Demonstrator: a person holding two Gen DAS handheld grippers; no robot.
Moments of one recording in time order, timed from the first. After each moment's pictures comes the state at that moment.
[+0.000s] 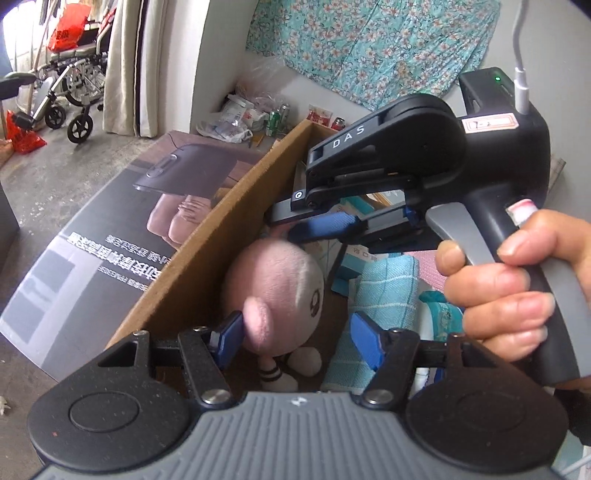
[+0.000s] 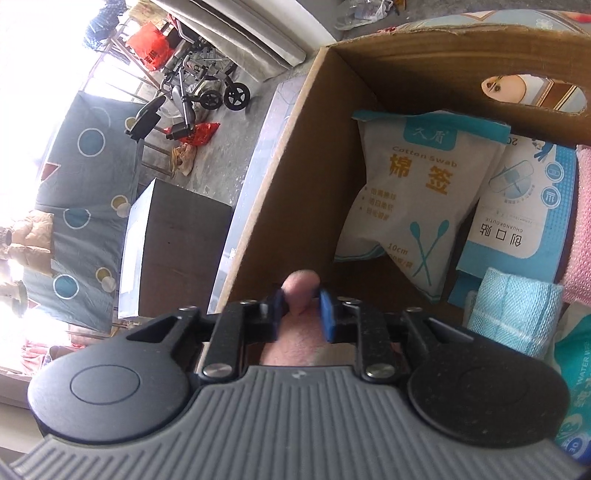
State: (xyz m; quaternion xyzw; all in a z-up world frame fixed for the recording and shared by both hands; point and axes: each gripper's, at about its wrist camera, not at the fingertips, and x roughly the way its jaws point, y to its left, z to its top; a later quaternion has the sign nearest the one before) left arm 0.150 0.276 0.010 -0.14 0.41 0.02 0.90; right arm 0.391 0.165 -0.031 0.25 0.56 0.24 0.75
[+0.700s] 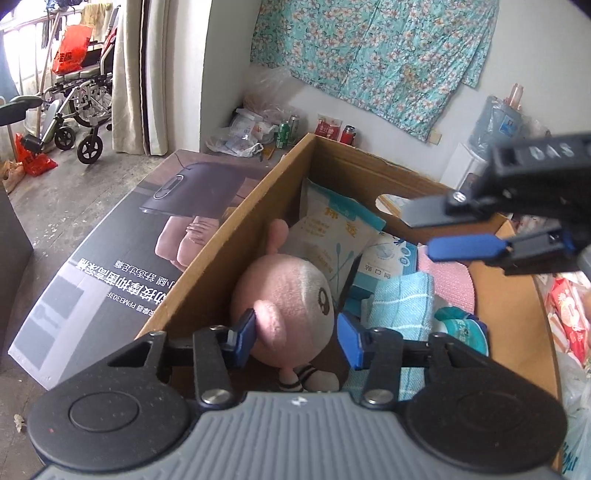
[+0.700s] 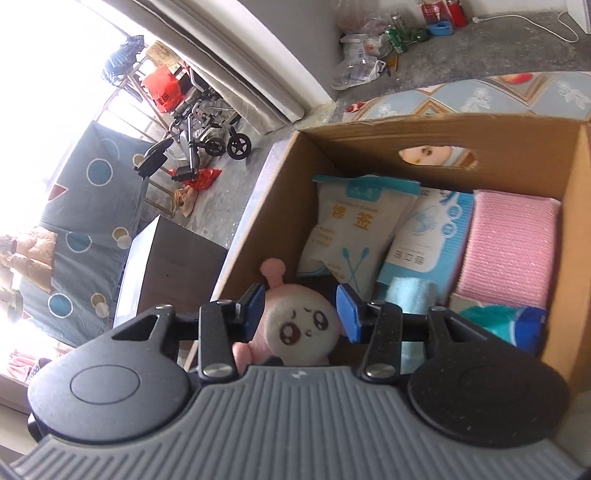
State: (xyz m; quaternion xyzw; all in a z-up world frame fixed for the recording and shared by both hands) left arm 0.182 0.277 0.002 -0.11 0.40 0.04 0.91; right arm 0.337 0.079 0.020 0.24 0.49 0.23 0.81
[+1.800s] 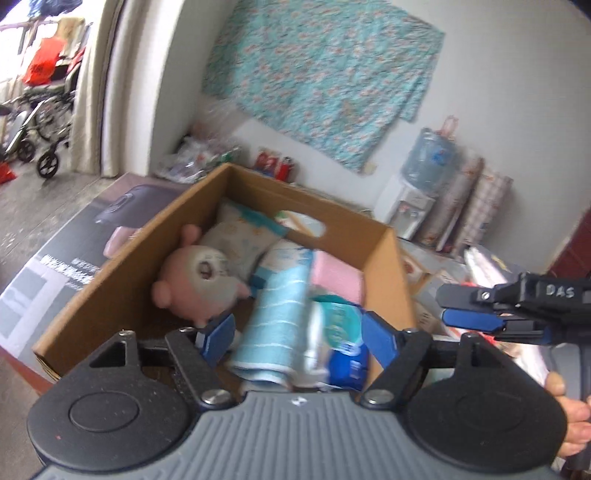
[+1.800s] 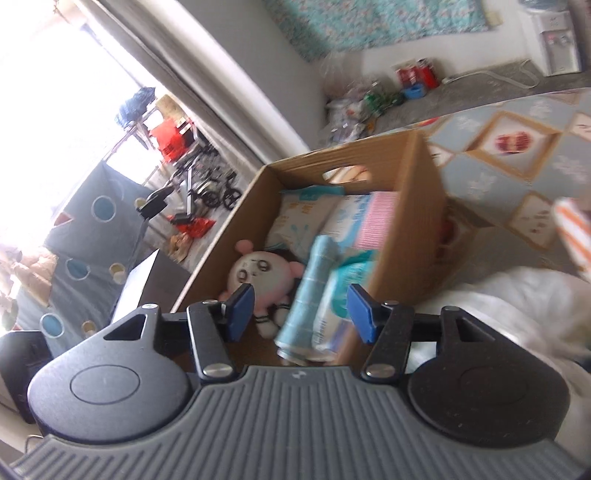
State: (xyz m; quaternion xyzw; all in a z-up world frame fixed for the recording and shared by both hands) left arm 0.087 0.222 0.043 -0.14 0.33 -0.06 0.93; right arm 0.170 -0.043 0.039 0.24 0.38 0.19 0.87
